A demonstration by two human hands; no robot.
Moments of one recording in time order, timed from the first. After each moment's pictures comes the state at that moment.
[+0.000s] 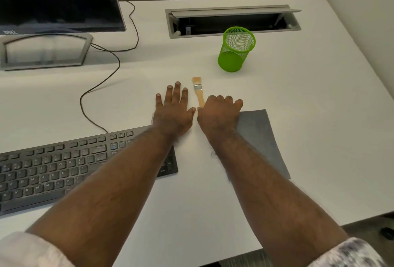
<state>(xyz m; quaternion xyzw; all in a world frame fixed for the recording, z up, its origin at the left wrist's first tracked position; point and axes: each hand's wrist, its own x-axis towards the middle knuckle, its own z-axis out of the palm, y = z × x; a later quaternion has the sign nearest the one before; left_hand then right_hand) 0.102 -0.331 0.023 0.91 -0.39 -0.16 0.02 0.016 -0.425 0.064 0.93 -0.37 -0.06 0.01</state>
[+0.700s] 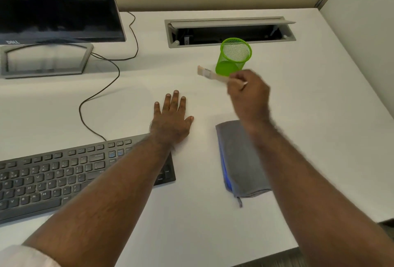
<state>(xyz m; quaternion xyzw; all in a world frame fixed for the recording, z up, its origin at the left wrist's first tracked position) 0.105 -0.330 0.026 0.90 -0.39 -0.18 0.01 0.000 -0.489 0.112 0.81 -0.35 0.32 -0.34</state>
